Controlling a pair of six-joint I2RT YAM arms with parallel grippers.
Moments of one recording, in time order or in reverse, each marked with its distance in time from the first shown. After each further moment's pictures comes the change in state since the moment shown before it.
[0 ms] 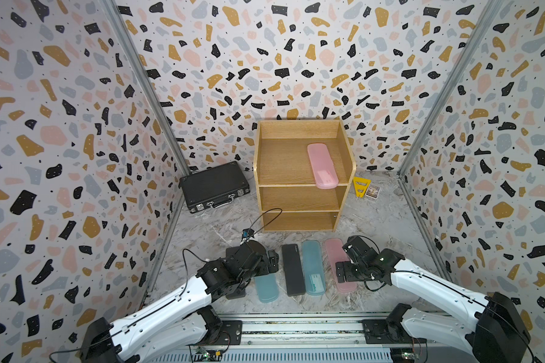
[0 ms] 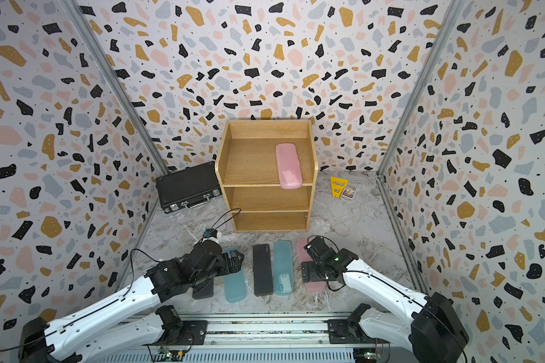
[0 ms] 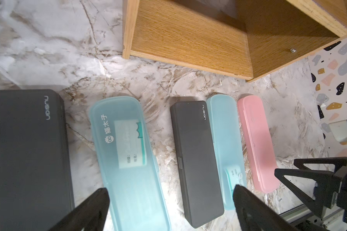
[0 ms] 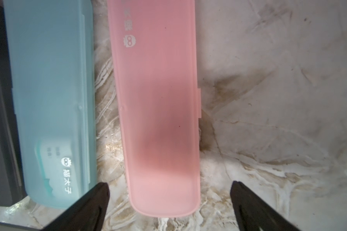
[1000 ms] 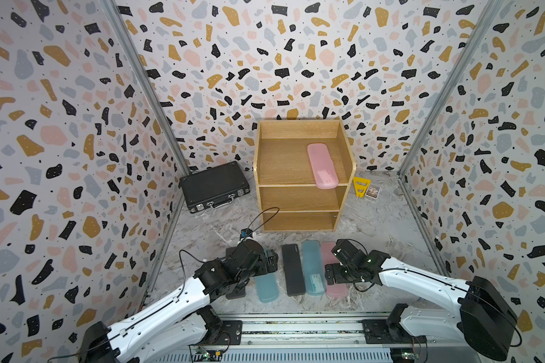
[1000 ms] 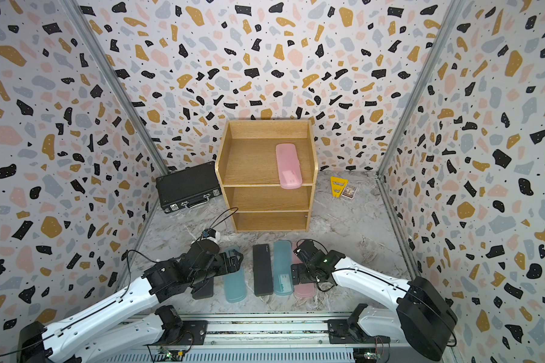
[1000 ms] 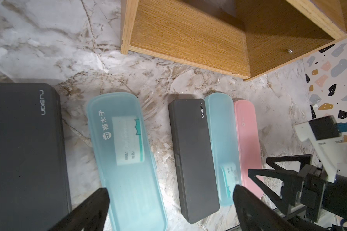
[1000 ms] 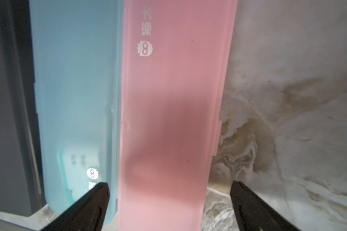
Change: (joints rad) left arm 0.026 -0.005 -0.001 0.009 0.056 -0.013; right arm 0.100 0.145 -0.033 0.185 -0.032 0.071
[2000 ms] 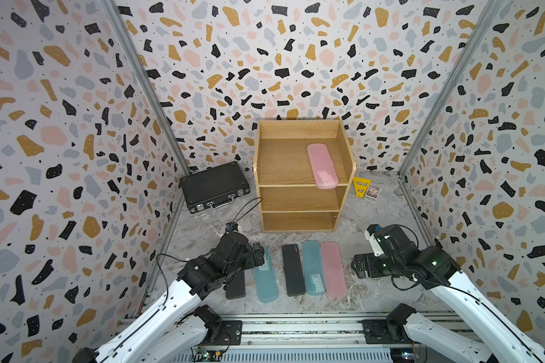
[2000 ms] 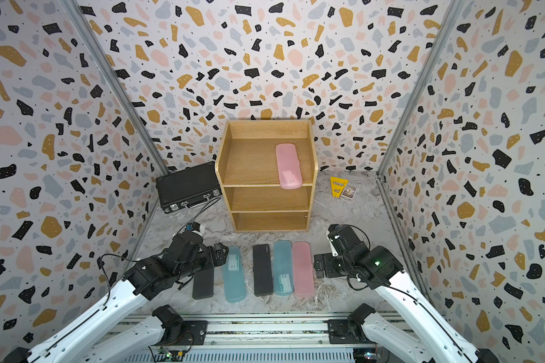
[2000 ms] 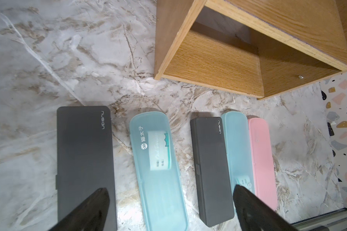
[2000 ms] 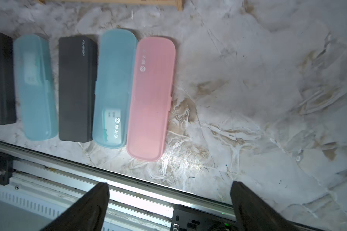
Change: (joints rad) left arm 0.151 -0.068 0.078 -0.153 0.010 0.113; right arm -0.192 -0.406 0.262 -0.570 -0.039 -0.181
